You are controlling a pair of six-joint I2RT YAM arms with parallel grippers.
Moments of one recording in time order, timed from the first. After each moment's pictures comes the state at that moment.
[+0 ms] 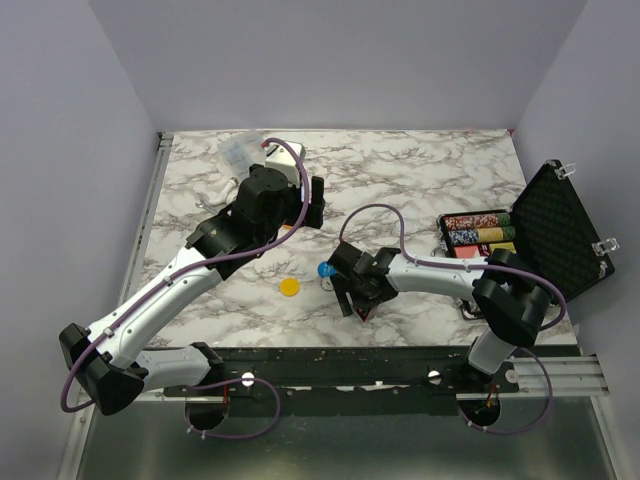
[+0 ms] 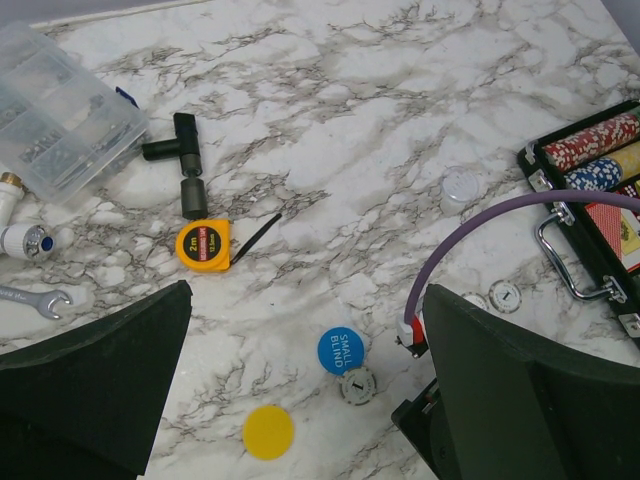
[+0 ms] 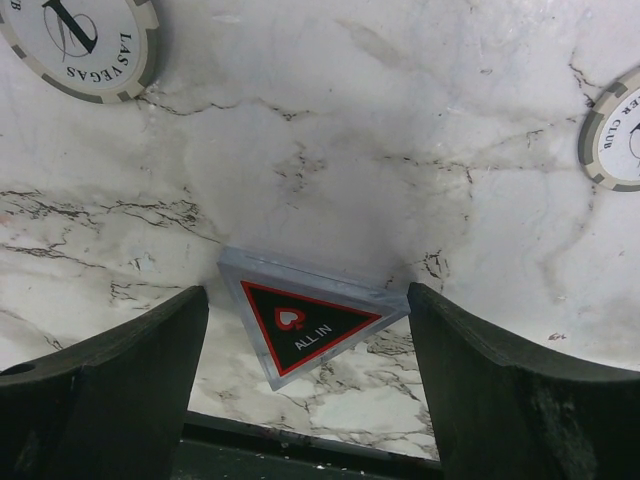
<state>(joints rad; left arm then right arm) -0.75 1.18 1.24 -0.44 -0.30 -0.28 0.98 1.68 0.99 -0.62 0.18 0.58</state>
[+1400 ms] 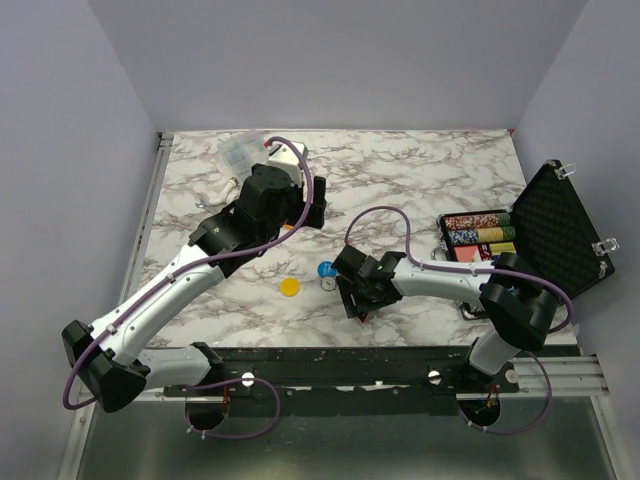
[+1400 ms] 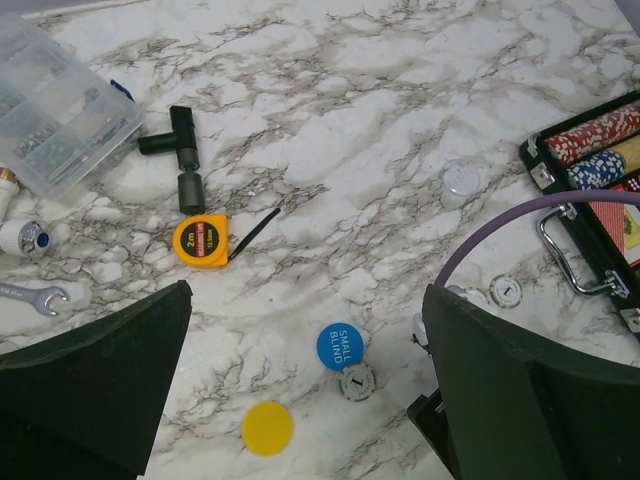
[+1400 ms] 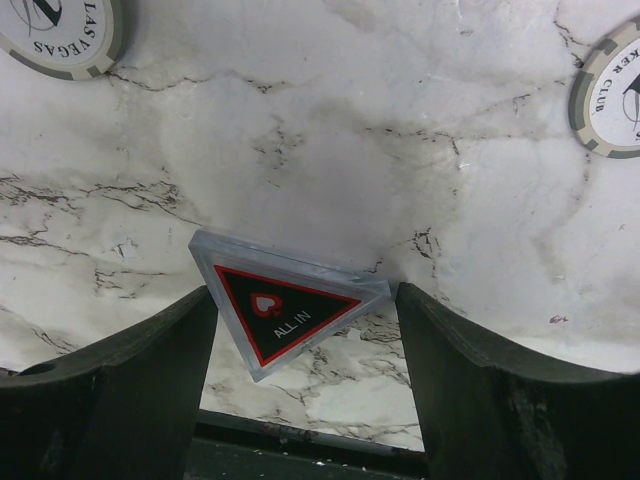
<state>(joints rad) -0.75 1.20 1.25 -0.45 -0.30 -0.29 0.98 1.64 0.94 -0.61 0.19 0.62</state>
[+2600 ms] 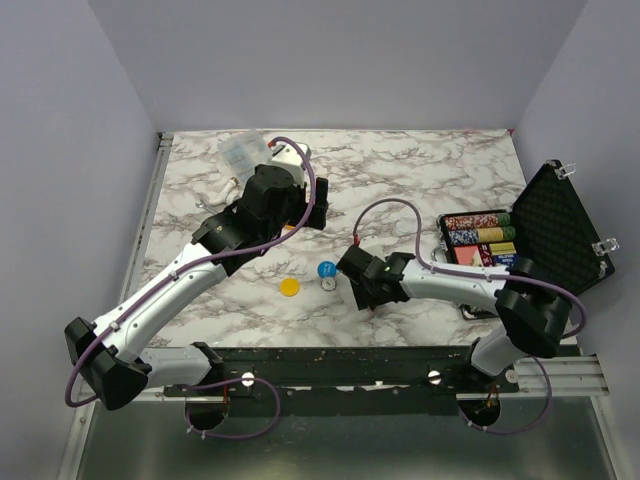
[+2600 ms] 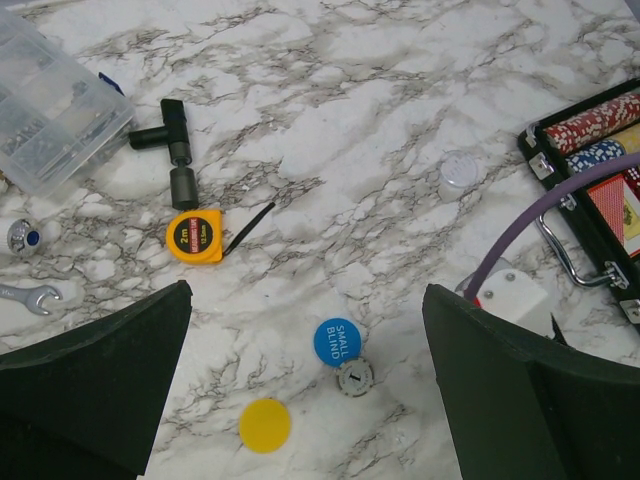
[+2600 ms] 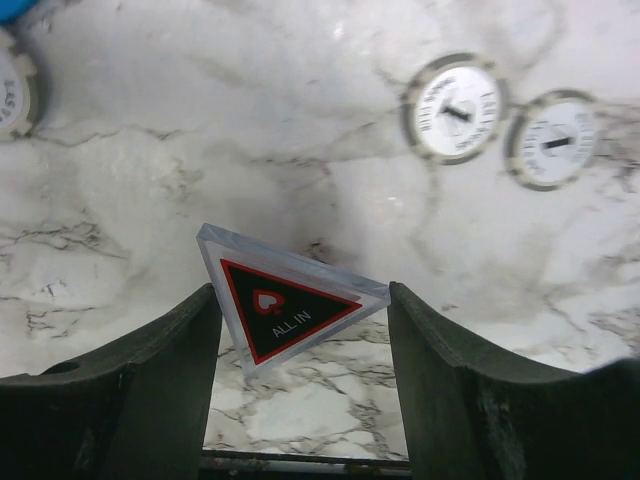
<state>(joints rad) -0.75 1.21 1.25 -0.46 -0.28 -0.29 0.99 1.59 0.92 -0.62 0.36 0.63</state>
